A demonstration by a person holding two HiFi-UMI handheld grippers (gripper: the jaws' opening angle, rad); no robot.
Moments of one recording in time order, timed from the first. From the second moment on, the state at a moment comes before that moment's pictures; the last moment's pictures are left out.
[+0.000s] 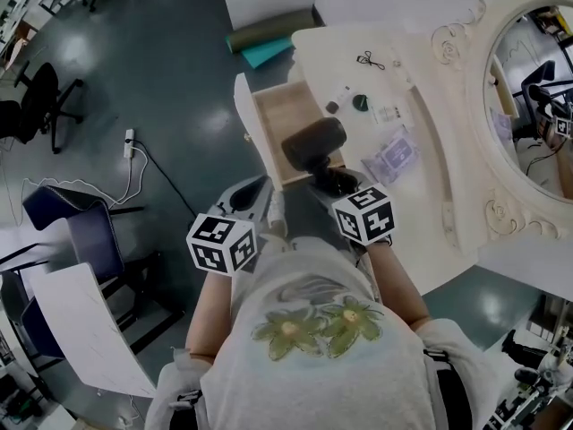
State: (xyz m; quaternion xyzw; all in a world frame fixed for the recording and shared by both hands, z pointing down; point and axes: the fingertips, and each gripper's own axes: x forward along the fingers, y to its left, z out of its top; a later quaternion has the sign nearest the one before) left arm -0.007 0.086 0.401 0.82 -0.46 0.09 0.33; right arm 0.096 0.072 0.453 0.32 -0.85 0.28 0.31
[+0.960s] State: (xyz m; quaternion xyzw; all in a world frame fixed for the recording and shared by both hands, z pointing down) left arm -0.050 -0.001 0.412 0.83 -0.45 0.09 0.33; right arm 0.061 -0.004 0.477 0.33 -0.84 0.29 0.33
